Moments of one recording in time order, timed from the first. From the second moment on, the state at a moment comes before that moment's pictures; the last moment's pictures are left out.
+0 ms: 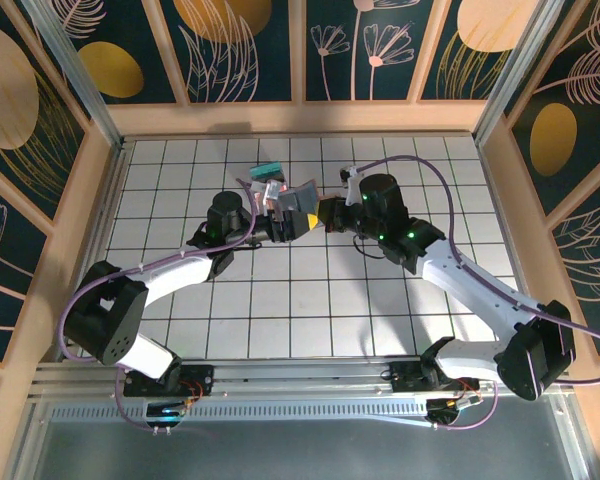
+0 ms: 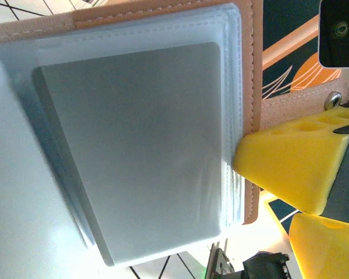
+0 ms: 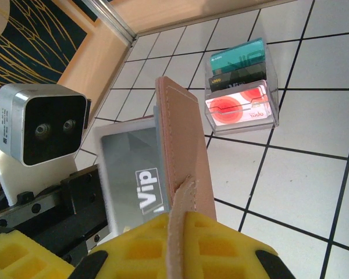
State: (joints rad) left arm -0.56 1.52 0.77 0.59 0.71 -0.82; right arm 0.66 1.24 1.01 -0.21 -0.19 0.55
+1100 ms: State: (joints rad) left arm -0.56 1.53 0.77 0.59 0.69 -0.83; right arm 0.64 1.23 0.99 -0.19 -0.28 0.59
